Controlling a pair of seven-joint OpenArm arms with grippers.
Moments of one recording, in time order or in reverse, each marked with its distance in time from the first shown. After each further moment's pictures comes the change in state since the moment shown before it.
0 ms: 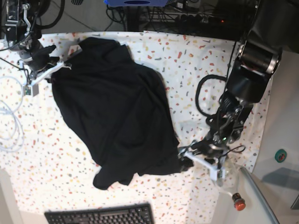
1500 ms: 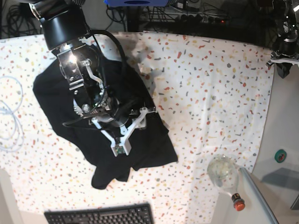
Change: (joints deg) left arm 59.5 -5.7 -54.1 40.1 0.2 -0.2 0.6; right arm 28.5 -10.8 -31.9 -9.4 -7.4 -11.6 -12.5
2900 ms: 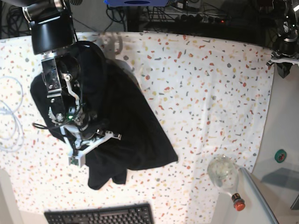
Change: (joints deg) left arm 0.0 0.0 -0.1 -0.1 0.2 0.0 -0.2; right arm 1.8 2.4 11.4 -0.8 0.6 -11.0 4.9
